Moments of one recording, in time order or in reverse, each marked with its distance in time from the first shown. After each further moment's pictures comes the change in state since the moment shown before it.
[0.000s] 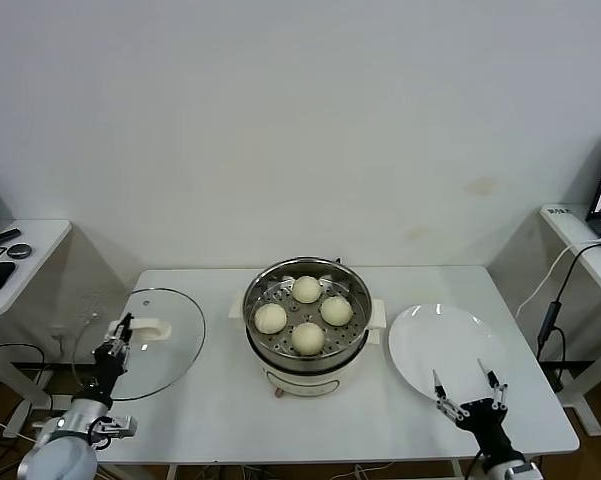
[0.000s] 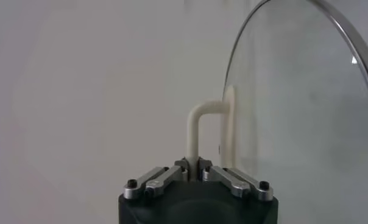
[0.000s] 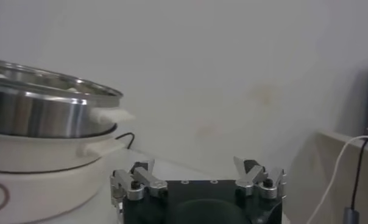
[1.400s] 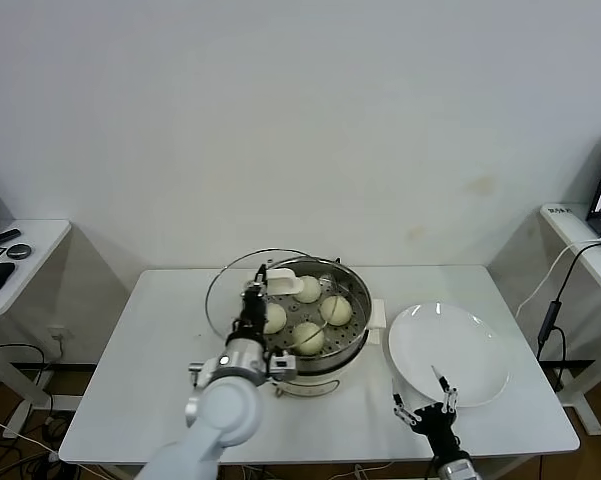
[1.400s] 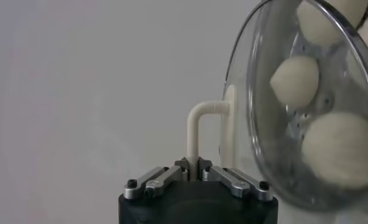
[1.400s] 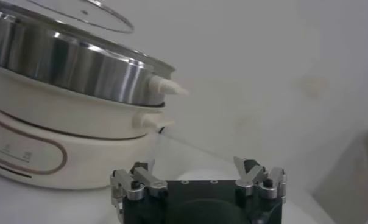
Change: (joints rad) left arm -0.472 -0.245 0.698 -0.151 0.304 0.537 0.492; right arm 0.079 0.070 -0.136 -0.157 -0.230 0.086 0.088
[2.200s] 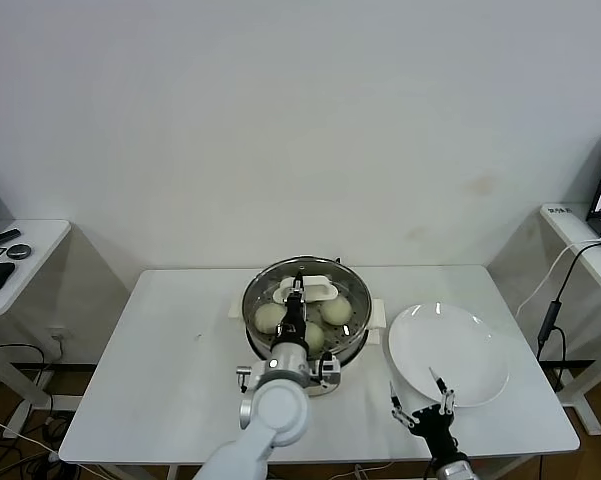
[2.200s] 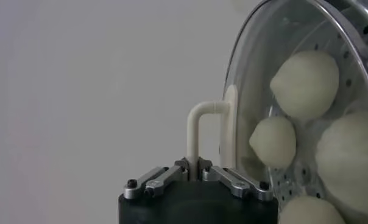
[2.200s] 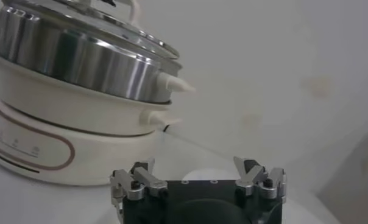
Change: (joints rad) left arm -0.006 -0.174 0.053 0.130 0.138 -0.001 -0.008; right arm -0.003 -0.003 -0.008 -0.008 -0.010 0.007 0.000
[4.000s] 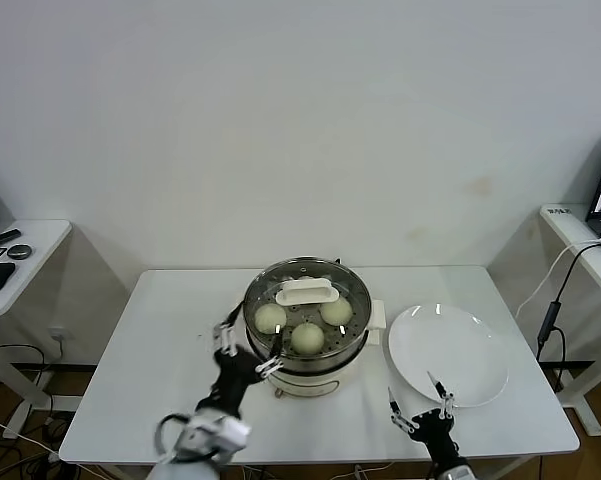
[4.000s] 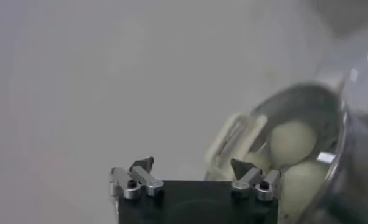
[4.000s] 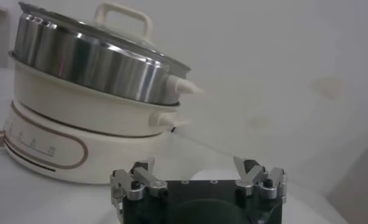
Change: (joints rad) left arm 0.568 0.135 -0.370 -0.453 -1.080 -0.343 -0.311; right arm -0.041 -0.036 -0.017 0.042 0.065 -0.040 -0.019
